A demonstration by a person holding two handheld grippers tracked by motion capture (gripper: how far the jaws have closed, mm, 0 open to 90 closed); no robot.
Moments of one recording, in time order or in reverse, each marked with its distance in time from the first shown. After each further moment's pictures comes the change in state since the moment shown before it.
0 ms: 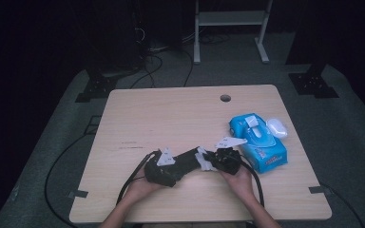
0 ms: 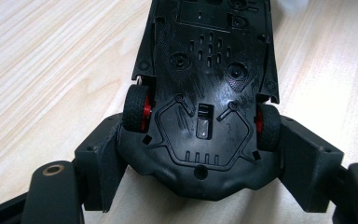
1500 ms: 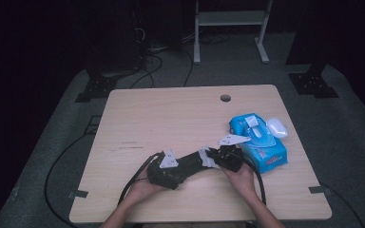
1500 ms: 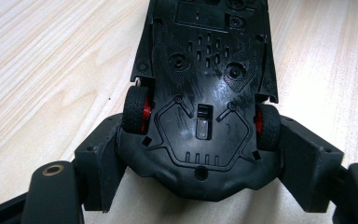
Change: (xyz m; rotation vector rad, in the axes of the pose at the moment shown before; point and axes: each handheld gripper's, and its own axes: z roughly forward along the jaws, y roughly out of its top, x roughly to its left) left arm -0.010 0.005 0.003 -0.004 -0.038 0.037; right arm -0.006 0.003 -0.002 -0.016 -0.024 0.005
